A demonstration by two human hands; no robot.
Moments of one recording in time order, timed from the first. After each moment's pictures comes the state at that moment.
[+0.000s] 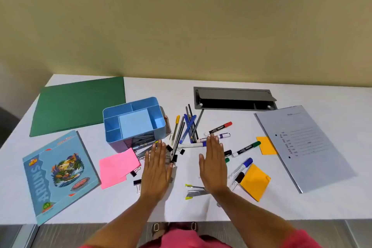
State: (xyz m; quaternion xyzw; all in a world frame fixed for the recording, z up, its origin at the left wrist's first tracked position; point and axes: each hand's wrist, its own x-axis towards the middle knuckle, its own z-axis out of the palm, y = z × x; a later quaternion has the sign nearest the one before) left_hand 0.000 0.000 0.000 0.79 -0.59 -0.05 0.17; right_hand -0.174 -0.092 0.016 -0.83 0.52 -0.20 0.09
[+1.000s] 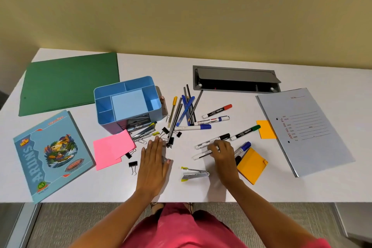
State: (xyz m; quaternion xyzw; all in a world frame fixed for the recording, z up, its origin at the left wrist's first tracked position) left_hand -0.014 0.027 -0.011 0.80 -0.57 -0.15 0.14; right_hand -0.233 -0.099 -0.007 -0.87 0.47 -0.14 0.07
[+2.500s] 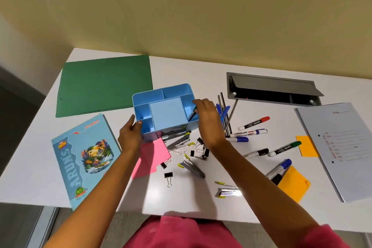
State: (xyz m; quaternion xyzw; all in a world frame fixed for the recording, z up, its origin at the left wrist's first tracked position) left_hand 0.175 -0.023 0.043 0.79 -0.05 -0.33 0.52; right_hand -0.010 -0.140 0.098 -0.87 0.42 -0.19 0.19
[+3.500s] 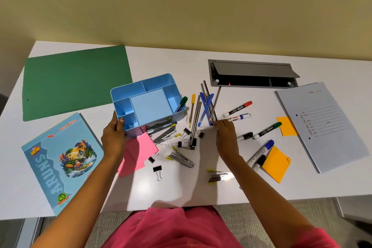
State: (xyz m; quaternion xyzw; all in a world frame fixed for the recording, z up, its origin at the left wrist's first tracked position) left_hand 0.178 -0.011 0.026 0.78 -0.13 -0.35 0.50; right_hand -0.123 -0.125 0.014 -0.80 0.55 -0.18 0.14
